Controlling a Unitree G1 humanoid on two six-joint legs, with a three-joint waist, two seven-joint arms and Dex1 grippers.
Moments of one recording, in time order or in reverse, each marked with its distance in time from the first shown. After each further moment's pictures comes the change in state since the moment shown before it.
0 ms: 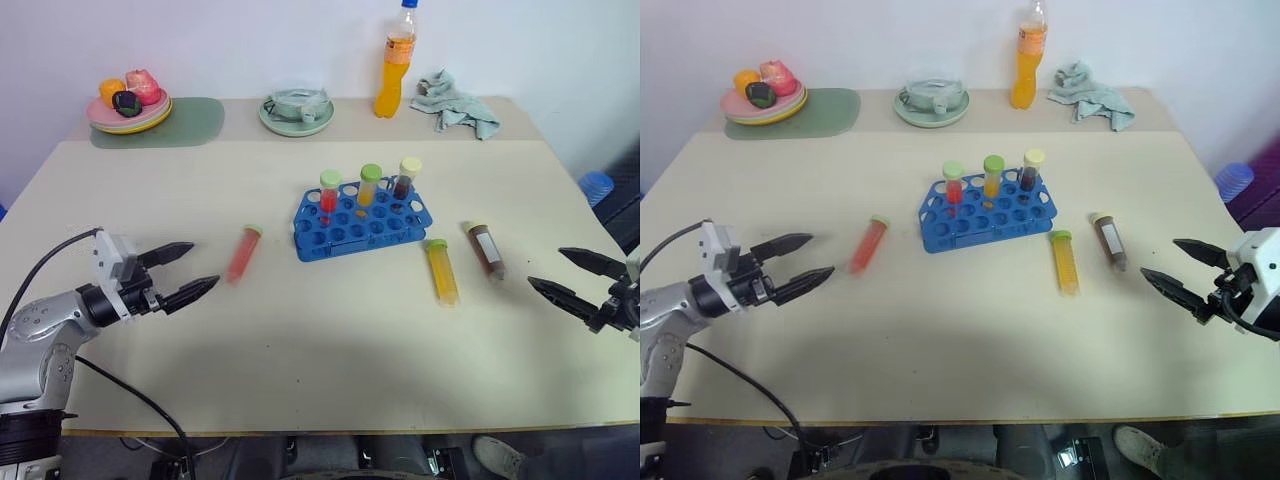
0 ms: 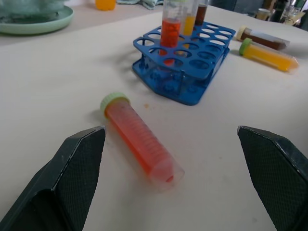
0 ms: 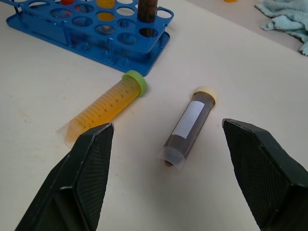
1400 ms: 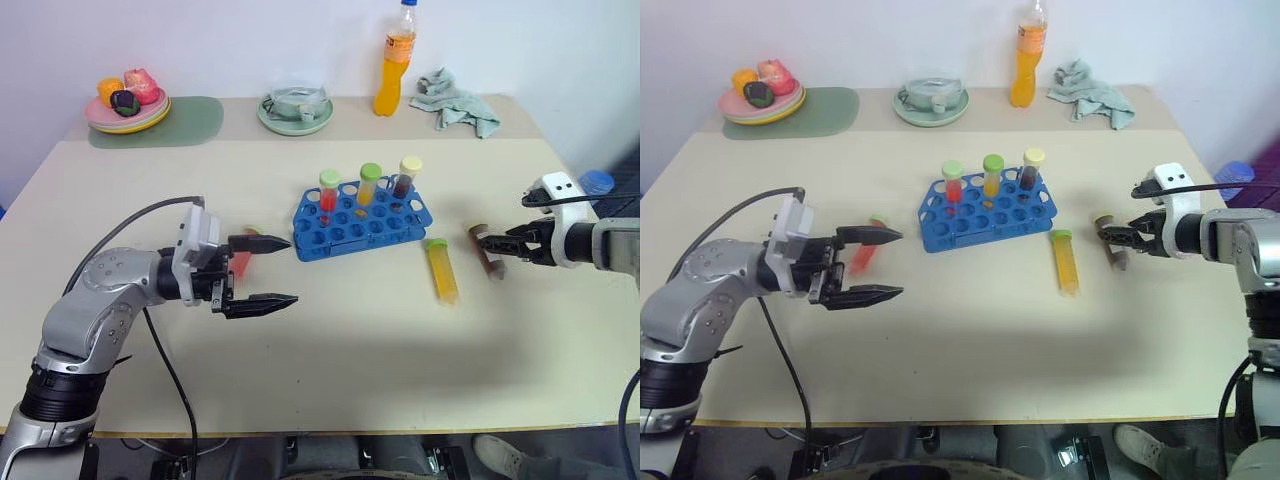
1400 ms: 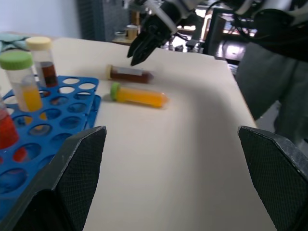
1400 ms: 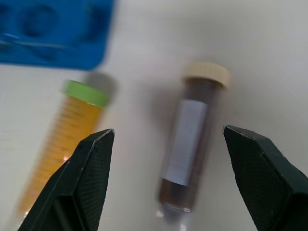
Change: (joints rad) left arm -0.261 0.016 -0.277 -0.262 -0.110 0.206 -0.127; right arm -0.869 -0.089 0.632 0.405 -0.144 0.797 -0.215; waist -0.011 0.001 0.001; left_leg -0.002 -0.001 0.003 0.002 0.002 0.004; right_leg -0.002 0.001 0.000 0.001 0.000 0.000
